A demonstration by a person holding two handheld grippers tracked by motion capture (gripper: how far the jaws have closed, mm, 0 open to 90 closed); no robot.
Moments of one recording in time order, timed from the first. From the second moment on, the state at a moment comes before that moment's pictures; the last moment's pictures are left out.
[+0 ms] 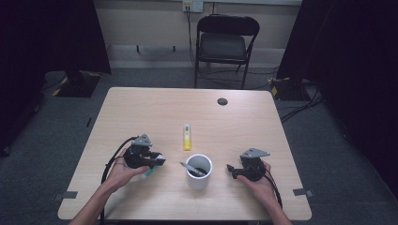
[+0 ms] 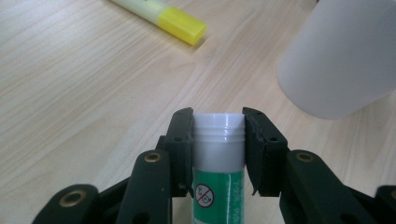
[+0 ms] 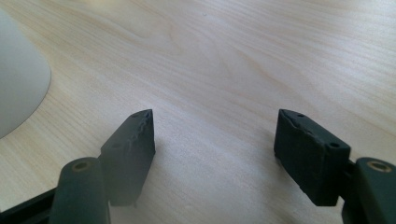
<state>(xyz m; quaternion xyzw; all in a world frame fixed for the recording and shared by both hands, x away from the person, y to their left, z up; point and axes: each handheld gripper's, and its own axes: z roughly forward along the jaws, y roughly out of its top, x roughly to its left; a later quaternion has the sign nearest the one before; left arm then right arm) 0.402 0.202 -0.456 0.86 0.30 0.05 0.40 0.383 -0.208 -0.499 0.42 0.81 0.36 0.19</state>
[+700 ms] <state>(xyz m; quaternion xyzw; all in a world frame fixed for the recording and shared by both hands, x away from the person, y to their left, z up) 0.395 0.199 -0.439 0.83 0.29 0.03 0.48 0.383 -0.208 -0.499 0.42 0.81 0.36 0.19</state>
